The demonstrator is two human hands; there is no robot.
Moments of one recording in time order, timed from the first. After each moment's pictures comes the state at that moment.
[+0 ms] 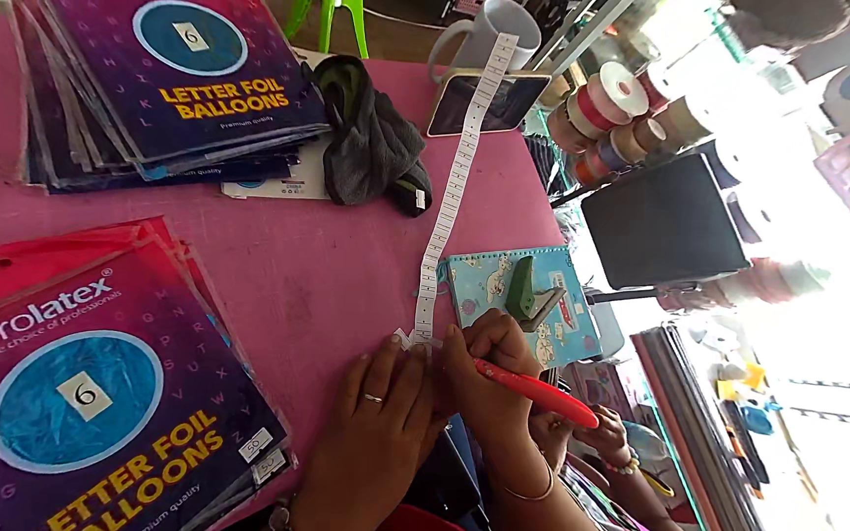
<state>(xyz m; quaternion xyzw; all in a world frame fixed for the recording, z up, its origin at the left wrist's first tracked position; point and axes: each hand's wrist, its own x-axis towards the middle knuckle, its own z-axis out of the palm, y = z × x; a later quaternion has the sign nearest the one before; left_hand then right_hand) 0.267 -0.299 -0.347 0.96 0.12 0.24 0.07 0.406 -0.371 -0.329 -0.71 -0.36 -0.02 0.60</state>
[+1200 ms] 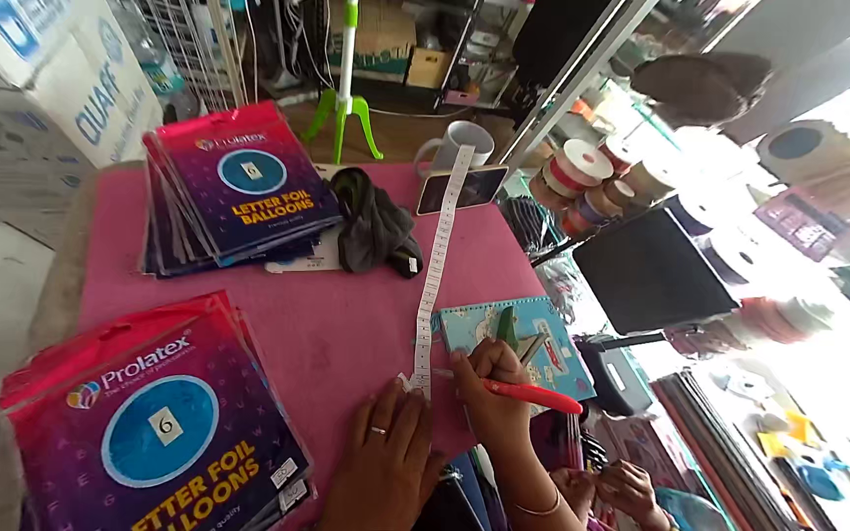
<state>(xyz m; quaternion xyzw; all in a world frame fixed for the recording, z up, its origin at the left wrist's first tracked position) 0.270 -0.297 -0.347 0.95 0.13 0.27 0.07 0.425 -0.367 -0.322 -0.65 -0.31 0.04 0.69</state>
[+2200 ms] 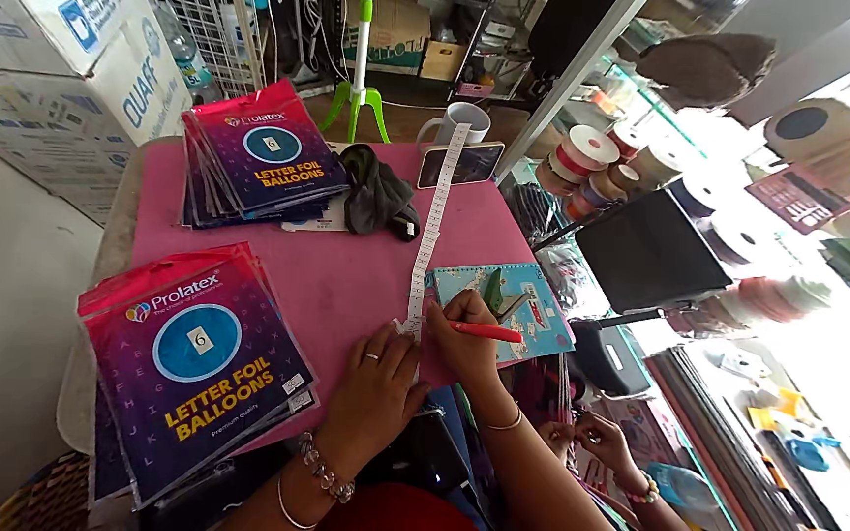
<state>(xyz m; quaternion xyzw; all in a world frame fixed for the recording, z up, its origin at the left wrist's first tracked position) 0.268 -0.299 -0.344 0.96 0.12 0.24 0.09 0.423 -0.367 -0.326 -0.71 -0.34 0.01 0.62</state>
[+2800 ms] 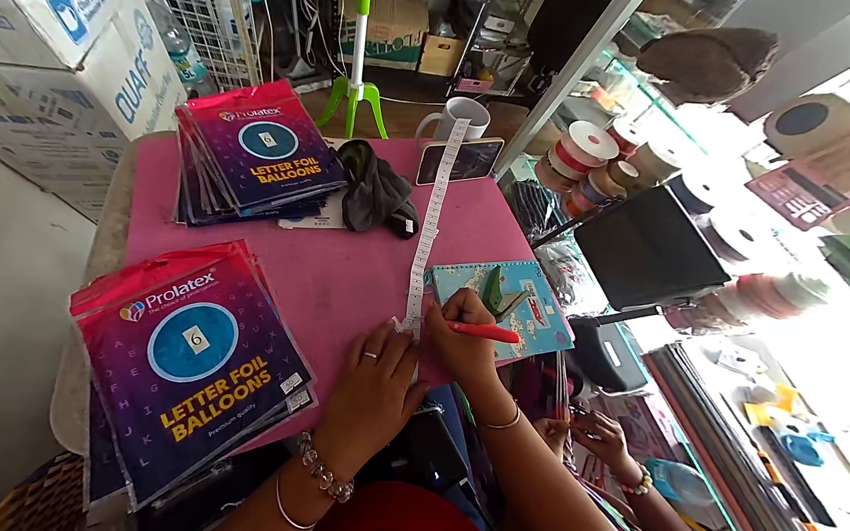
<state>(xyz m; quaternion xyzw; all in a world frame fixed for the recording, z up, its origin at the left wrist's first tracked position) 0.267 -0.299 -0.345 0.96 0.12 0.24 0.08 0.423 -0.366 -0.328 -0.72 -0.36 0.00 0.59</state>
